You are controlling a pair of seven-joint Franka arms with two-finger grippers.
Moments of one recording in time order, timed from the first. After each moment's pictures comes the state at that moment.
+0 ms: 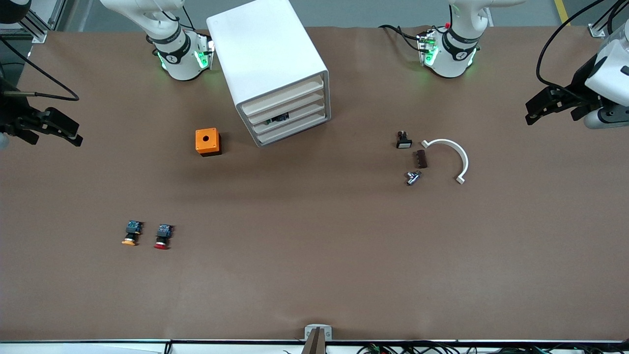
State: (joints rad) left arm 0.01 -0.06 -0.11 -1.60 0.02 1.54 -0.18; right arm 0.01 0.00 0.00 -1.55 0.00 1.62 0.07
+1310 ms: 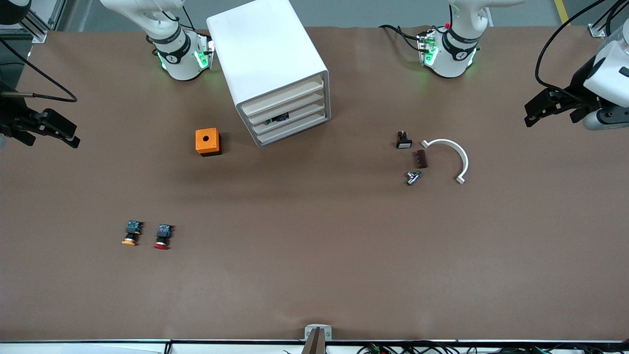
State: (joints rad) left arm 0.00 -0.06 -0.12 -1.61 0.02 1.56 -0.18; right arm 0.01 0.00 -0.01 -1.55 -0.01 1.64 0.07
